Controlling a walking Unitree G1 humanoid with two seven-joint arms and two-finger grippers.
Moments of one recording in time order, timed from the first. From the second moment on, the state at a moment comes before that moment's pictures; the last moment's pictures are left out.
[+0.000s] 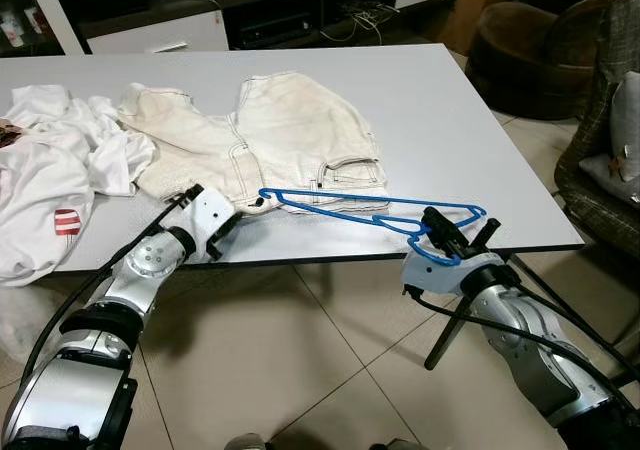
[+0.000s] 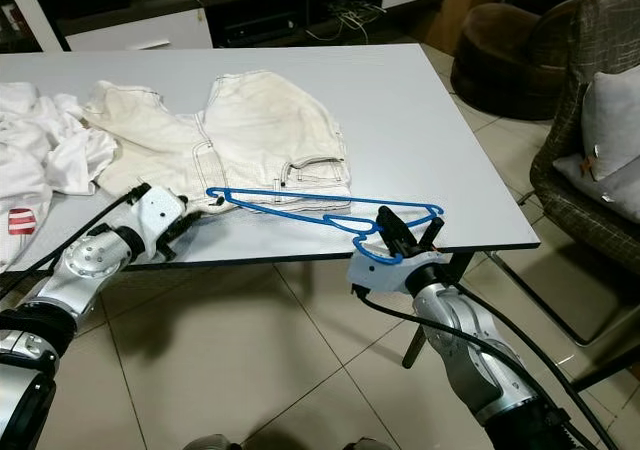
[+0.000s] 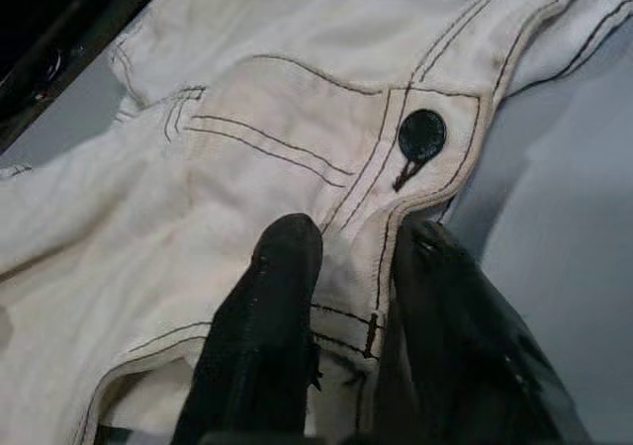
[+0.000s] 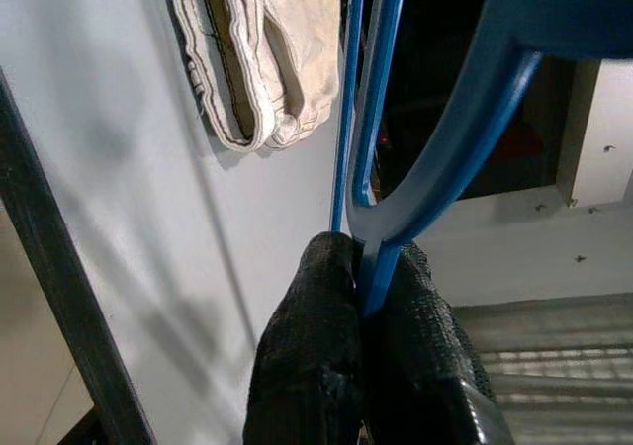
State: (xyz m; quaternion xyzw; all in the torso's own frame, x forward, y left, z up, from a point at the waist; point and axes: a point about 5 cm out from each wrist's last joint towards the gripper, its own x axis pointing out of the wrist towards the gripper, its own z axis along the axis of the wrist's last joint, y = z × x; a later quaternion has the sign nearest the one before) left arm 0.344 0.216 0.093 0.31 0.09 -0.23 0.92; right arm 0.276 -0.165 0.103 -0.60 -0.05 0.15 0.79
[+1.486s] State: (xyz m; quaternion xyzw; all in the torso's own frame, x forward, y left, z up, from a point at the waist) left arm 0.345 0.208 0.120 0.22 0.00 -0.28 0.94; right arm 0.280 -0.140 0.093 -0.61 -0.03 0.20 0.76
